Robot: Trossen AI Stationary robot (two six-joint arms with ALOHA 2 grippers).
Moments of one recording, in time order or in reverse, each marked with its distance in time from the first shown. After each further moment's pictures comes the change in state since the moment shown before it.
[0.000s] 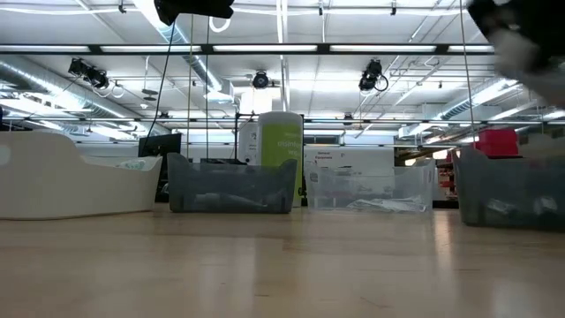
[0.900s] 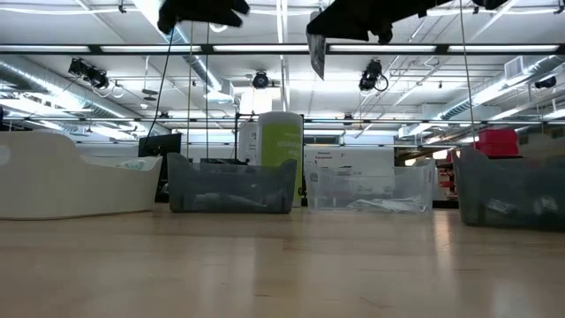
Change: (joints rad) left arm 0.034 0.029 0.000 0.069 -0.152 -0.180; right arm -0.527 0.005 -0.078 0.976 0.252 -0.421
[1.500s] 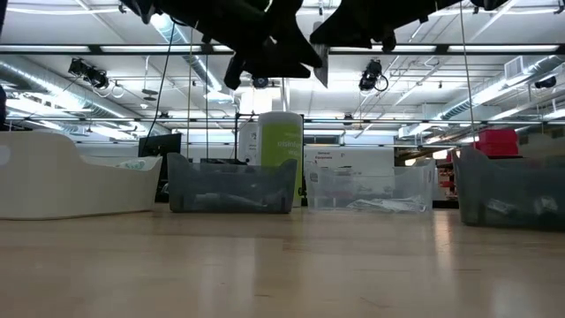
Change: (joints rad) left arm 0.180 0.382 0.000 0.584 0.090 0.077; right arm -0.001 0.000 0.000 -0.055 0.034 0.074
